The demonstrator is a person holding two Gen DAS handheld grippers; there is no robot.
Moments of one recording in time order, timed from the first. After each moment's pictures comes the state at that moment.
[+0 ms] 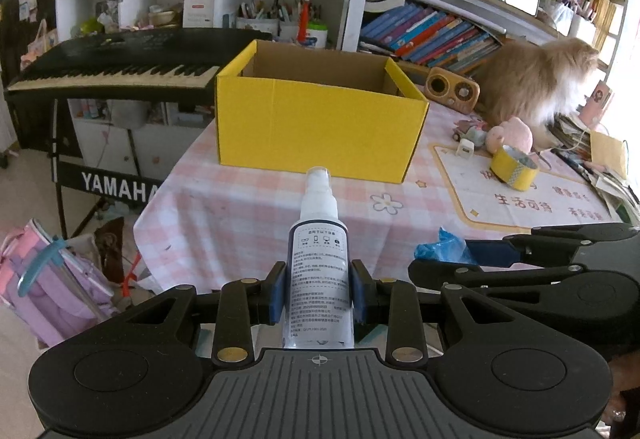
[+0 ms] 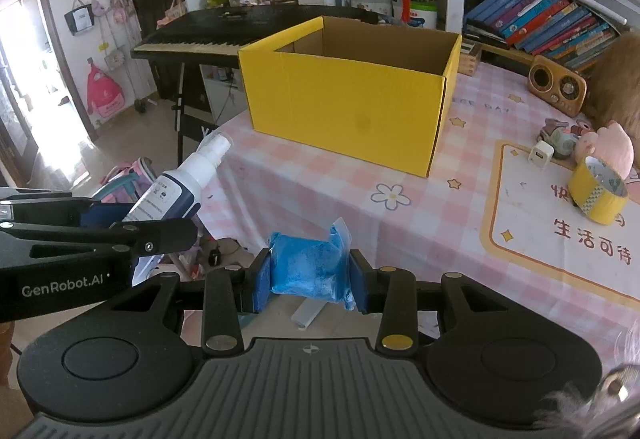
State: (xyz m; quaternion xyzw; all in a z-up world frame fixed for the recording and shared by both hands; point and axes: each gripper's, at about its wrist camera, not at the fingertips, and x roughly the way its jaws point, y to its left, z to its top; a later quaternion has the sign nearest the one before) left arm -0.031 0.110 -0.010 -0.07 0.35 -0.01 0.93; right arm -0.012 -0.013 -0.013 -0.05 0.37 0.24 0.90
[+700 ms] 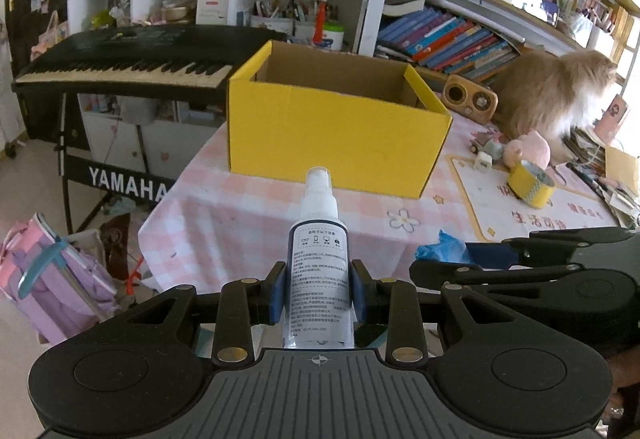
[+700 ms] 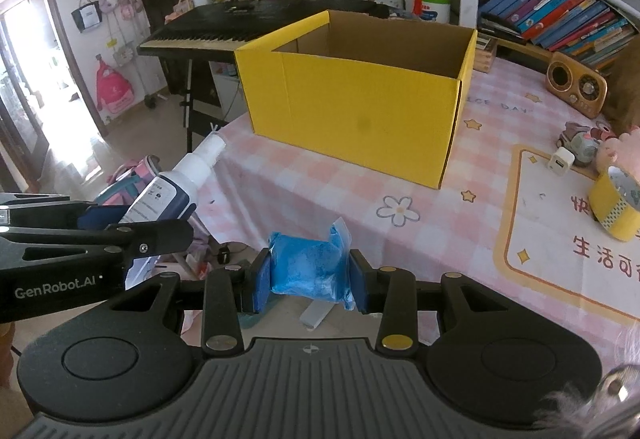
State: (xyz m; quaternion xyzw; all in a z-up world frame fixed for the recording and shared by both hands) left arm -0.010 0.118 -0.009 -0.08 0.35 0.01 0.93; right arm 0.017 -0.009 -0.014 -0.04 0.38 0.26 0.89
